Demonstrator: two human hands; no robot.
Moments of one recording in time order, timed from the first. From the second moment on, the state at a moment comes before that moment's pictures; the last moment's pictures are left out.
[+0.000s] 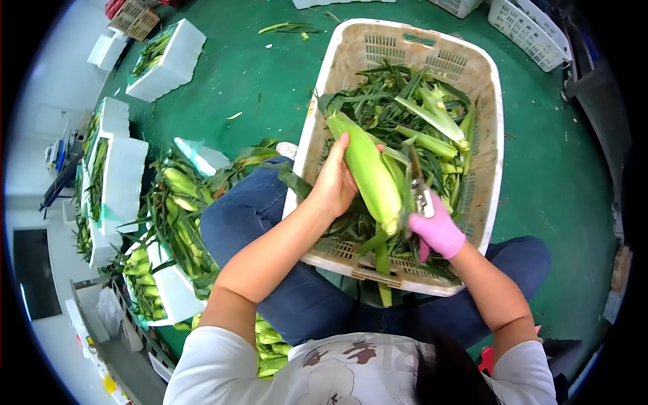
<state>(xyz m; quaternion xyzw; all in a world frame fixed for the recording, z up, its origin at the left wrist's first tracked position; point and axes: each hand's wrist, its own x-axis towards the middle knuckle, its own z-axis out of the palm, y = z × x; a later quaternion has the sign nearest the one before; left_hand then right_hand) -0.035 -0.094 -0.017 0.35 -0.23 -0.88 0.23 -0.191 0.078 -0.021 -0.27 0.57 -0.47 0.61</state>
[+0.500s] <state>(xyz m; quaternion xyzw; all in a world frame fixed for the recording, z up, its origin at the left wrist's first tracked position) -0.035 -0.076 -0.008 0.35 -0.59 -0.73 0.07 -0.240 0.087 0.024 -0.39 0.65 -0.37 0.53</state>
